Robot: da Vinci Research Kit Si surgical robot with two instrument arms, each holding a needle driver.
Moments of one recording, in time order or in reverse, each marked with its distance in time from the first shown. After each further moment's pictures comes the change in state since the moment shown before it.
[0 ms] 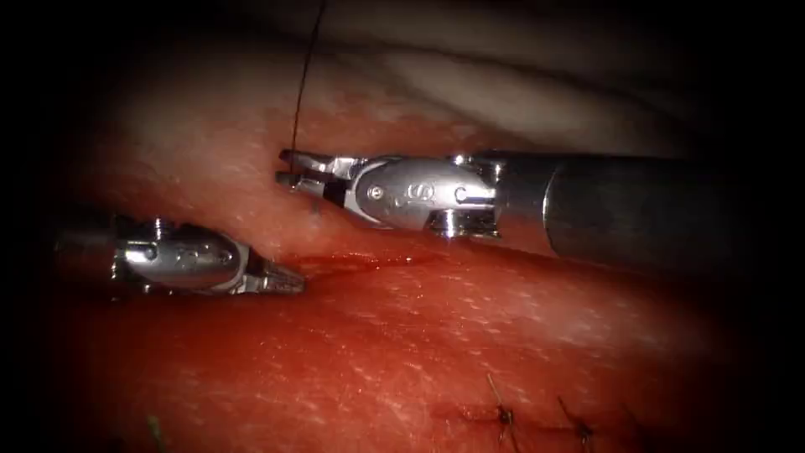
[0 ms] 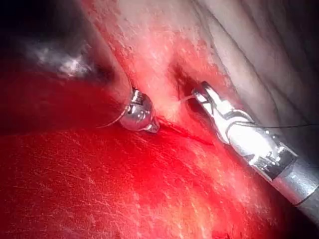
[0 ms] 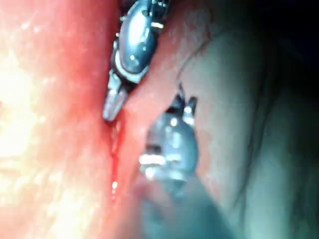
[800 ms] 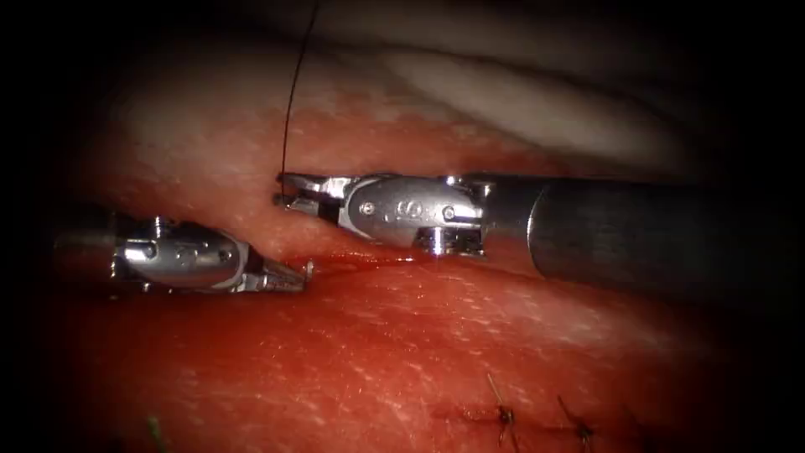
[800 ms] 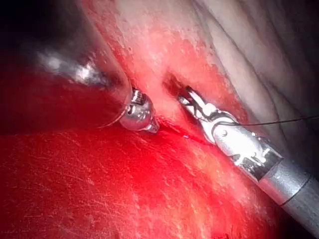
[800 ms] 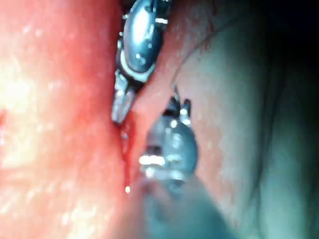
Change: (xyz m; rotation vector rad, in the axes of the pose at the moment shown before) right arm -0.002 -0.001 0.000 0.022 -0.030 -0.035; left arm 0.000 0.000 0.000 -0.001 0.000 -0.001
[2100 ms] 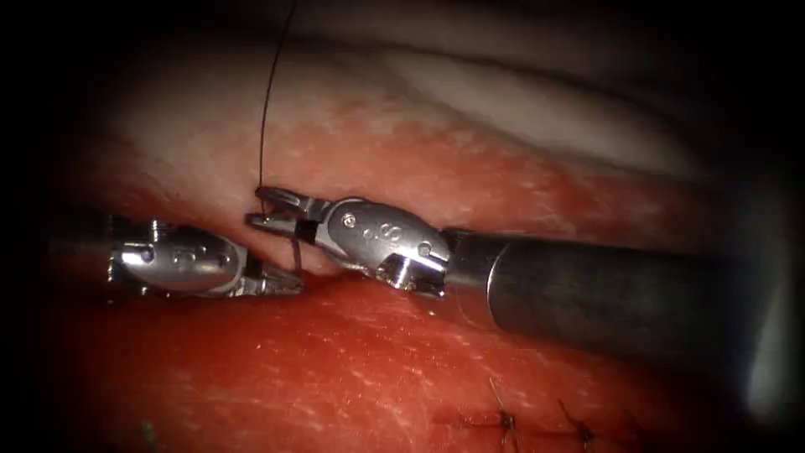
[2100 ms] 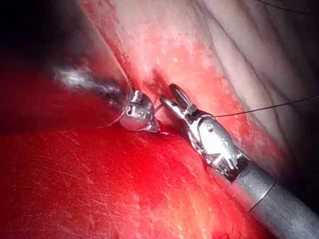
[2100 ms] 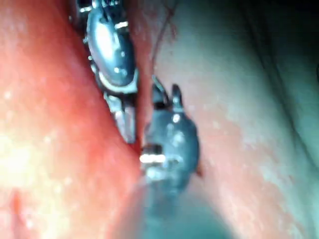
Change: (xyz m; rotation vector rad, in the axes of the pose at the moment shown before) right arm -0.005 -0.008 -0.001 0.309 -0.234 0.478; left arm 0.000 0.000 -0.001 -0.007 0.001 0.000
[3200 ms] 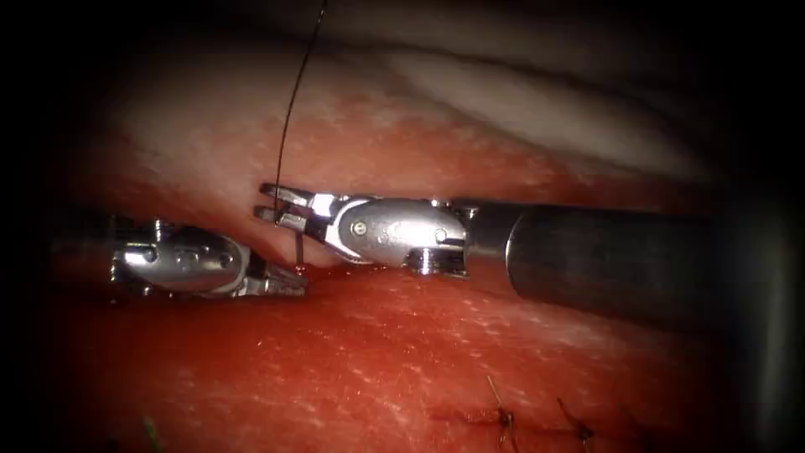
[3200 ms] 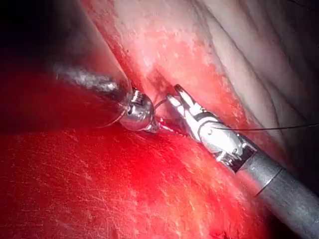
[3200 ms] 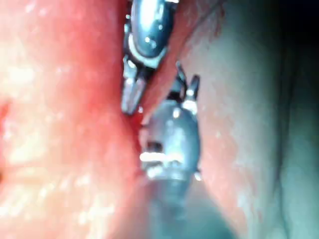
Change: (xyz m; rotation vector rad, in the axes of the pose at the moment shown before) right arm 0.002 0.001 -0.001 -0.157 0.215 -0.401; left arm 0.000 0.000 0.000 -0.002 0.001 -0.002
